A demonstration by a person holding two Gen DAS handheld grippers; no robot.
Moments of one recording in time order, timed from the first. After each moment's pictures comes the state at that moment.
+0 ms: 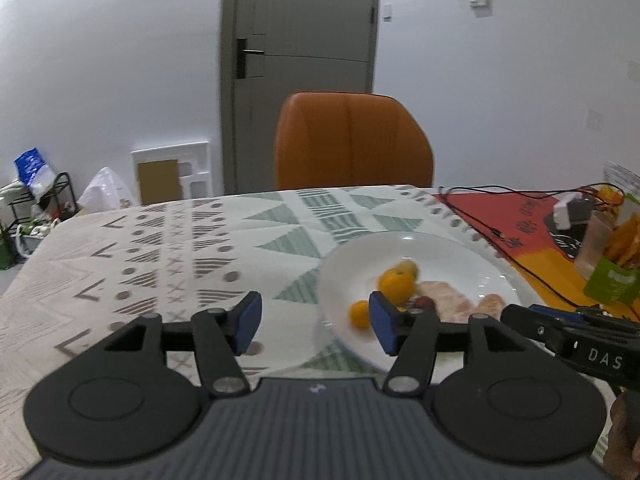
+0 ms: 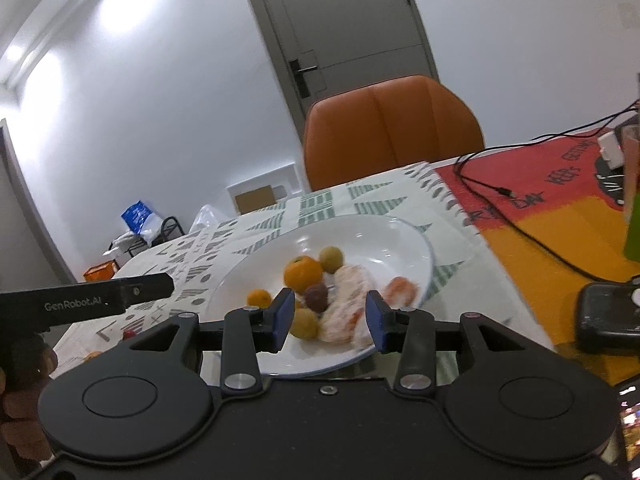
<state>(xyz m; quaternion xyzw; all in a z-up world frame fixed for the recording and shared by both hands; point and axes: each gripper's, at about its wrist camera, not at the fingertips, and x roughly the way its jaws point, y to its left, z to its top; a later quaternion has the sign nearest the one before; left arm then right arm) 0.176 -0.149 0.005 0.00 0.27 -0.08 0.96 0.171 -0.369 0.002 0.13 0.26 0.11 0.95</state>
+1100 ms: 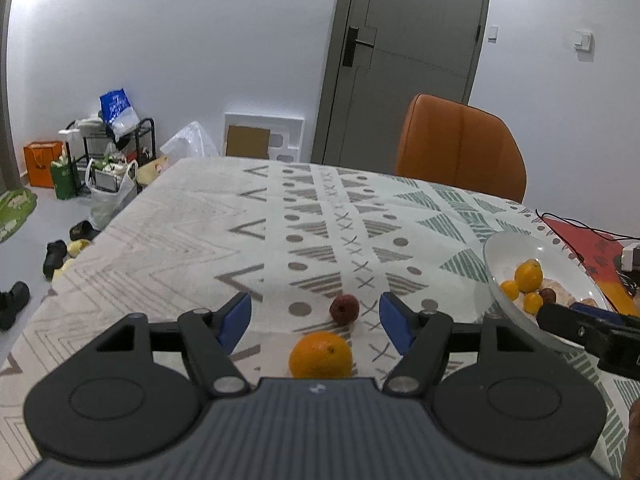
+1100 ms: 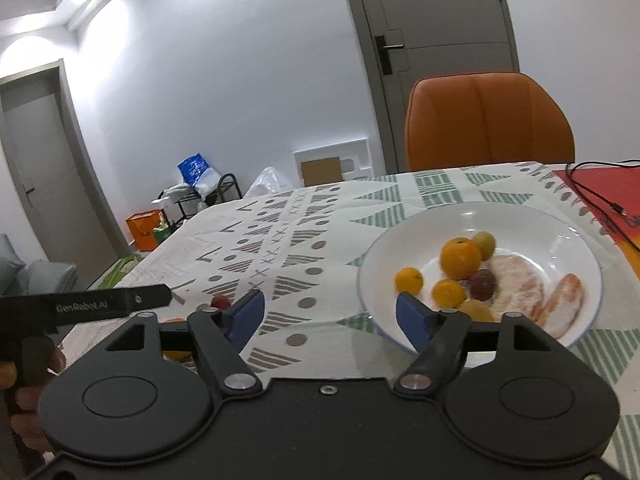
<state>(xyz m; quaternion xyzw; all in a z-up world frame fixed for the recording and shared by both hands) 0.139 -0.018 -0.014 -0.08 0.29 0.03 0.95 0.171 -0.255 0.010 0.06 0.27 0.20 0.94</state>
